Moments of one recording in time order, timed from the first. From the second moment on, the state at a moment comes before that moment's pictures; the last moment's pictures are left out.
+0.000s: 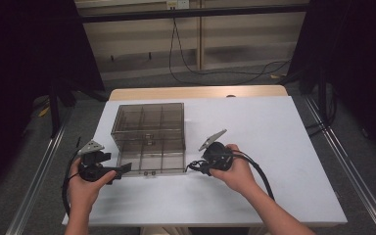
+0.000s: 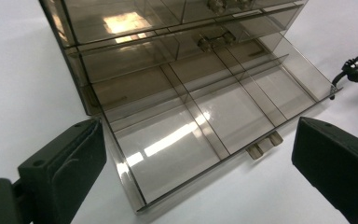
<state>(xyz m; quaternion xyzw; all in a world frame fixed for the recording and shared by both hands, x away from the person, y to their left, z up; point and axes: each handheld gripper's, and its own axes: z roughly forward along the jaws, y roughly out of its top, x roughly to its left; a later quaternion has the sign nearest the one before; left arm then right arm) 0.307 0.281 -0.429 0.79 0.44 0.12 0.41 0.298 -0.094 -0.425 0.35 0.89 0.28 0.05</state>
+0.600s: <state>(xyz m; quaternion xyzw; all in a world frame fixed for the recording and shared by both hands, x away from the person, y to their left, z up) 0.308 0.279 -0.429 0.80 0.44 0.09 0.40 0.309 -0.083 -0.406 0.34 0.89 0.28 0.06</state>
